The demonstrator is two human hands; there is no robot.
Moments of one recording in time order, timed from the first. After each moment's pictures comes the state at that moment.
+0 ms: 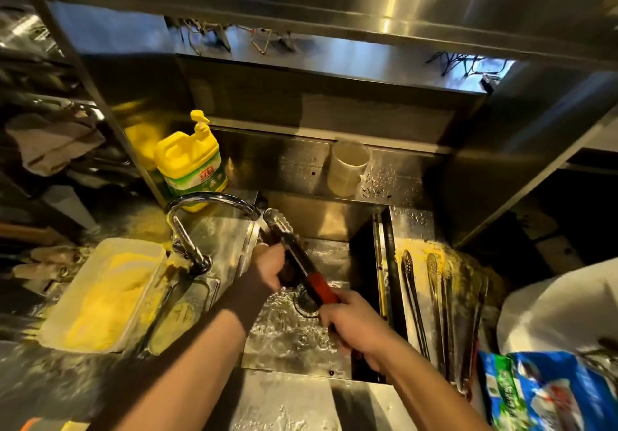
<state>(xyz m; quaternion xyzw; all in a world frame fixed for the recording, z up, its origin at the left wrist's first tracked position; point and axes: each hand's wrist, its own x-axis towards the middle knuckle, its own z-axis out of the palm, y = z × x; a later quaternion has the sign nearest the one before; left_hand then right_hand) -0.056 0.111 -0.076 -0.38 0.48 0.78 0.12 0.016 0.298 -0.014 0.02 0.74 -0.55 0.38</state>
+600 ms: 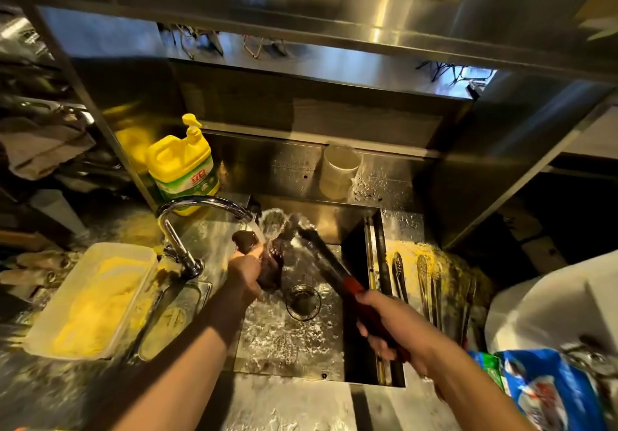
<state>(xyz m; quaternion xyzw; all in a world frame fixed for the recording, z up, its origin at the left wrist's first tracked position) -0.052 0.097 -0.097 -0.46 0.44 0.77 0.02 0.004 0.363 0.012 0.08 0.70 -0.56 0.43</state>
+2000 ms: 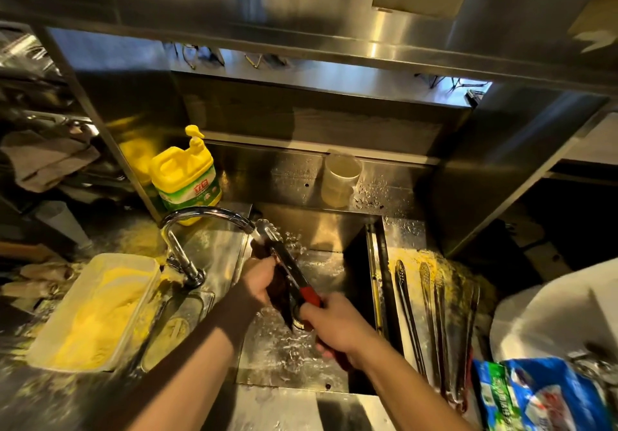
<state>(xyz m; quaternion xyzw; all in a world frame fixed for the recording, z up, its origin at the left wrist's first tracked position) -0.053 0.100 -0.094 -0.35 0.45 0.81 0.13 0.007 0.279 -0.009 0.02 0.77 -0.51 0.38</state>
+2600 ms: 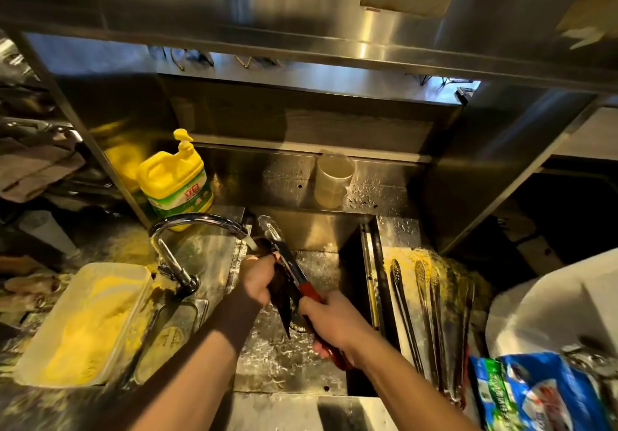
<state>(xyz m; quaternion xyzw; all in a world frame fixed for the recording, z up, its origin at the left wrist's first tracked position) -0.068 0.116 -0.092 -0.40 0.48 0.78 0.06 -0.001 0.274 0.001 0.07 0.76 -0.53 0.37</state>
